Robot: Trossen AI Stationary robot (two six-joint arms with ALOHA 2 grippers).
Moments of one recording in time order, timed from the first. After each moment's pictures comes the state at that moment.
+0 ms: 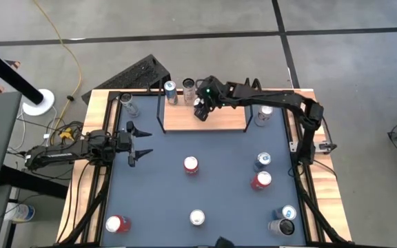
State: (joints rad) left arm 0.13 0.04 0.01 0.03 -0.03 0.03; right arm -0.39 1.87 1.58 -0.55 0.18 0.03
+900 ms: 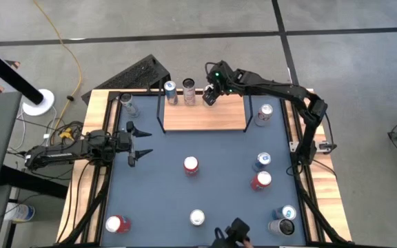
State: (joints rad) left arm 0.13 0.04 0.01 0.03 -0.03 0.03; right arm -0.56 1.87 1.56 -0.57 0.18 0.03
